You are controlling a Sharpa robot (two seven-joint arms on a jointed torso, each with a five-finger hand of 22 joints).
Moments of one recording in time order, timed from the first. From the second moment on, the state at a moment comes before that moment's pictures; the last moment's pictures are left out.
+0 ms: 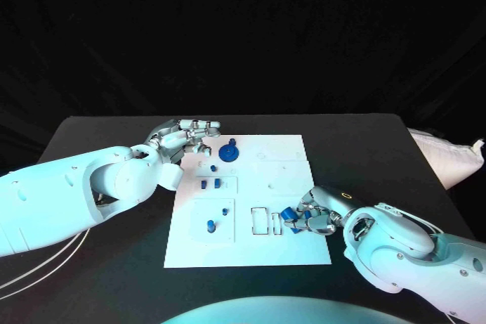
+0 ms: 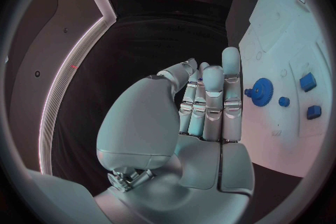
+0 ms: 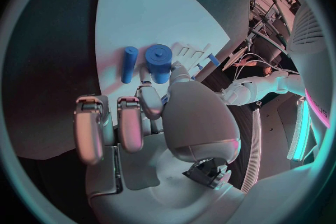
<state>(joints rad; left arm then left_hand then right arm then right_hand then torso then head) 1.18 -0.90 -0.05 1.57 0.05 -0.23 0.25 1.38 -0.12 0.45 -0.03 0.12 1.03 0.18 0.12 0.07 1.13 0.10 0.24 0.15 1.27 0.01 1.05 0.66 0.16 1.20 0.11 0.64 0.83 0.71 -1.02 0.20 1.94 -1.63 -0.29 -0.60 1.28 -0.05 -0.13 0.28 0.30 1.05 0.09 0.25 0.18 1.40 0.01 1.24 1.14 1.47 -0.06 1.50 1.31 0.04 1.47 0.05 1.52 1.31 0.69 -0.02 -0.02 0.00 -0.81</state>
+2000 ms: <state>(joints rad) 1.18 -0.89 -0.05 1.57 0.05 -0.22 0.25 1.38 -0.12 0.45 -0.03 0.12 1.03 0.18 0.12 0.07 1.12 0.10 0.25 0.15 1.27 0.01 1.05 0.66 0.16 1.20 0.11 0.64 0.83 0.69 -0.92 0.22 1.97 -1.48 -0.33 -0.61 1.11 0.04 -0.27 0.29 0.08 1.09 0.06 0.29 0.27 1.41 0.00 1.19 1.24 1.47 -0.07 1.50 1.31 0.02 1.47 0.04 1.53 1.31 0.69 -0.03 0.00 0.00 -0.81</state>
